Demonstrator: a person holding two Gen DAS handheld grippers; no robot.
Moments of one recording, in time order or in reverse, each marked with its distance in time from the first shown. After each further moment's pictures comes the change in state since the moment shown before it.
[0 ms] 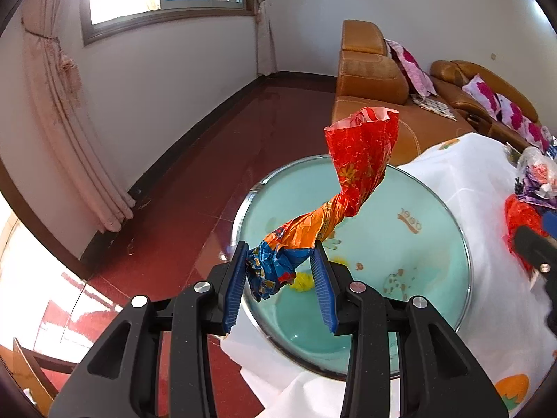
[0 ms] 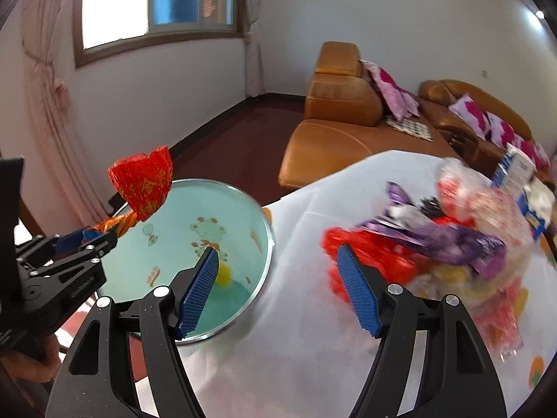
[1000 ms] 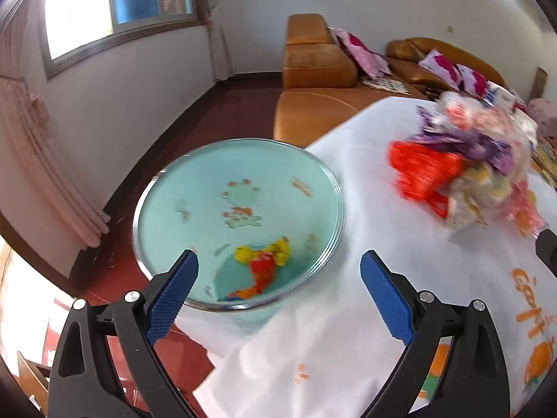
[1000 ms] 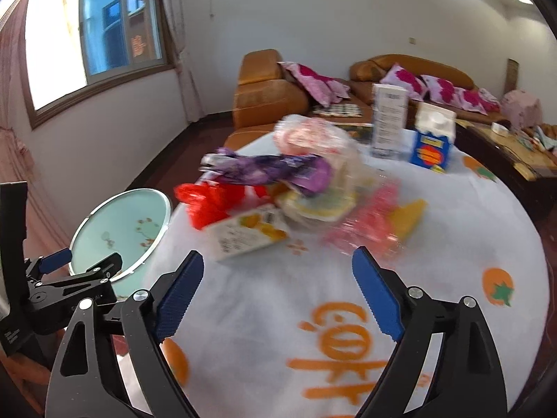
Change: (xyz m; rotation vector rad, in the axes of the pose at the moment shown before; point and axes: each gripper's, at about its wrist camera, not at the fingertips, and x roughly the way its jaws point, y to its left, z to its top) left arm -0.056 -0.106 -0.036 0.143 -0.002 -0.092; right arm -0.092 -0.112 -0.072 0.244 -0.055 -0.145
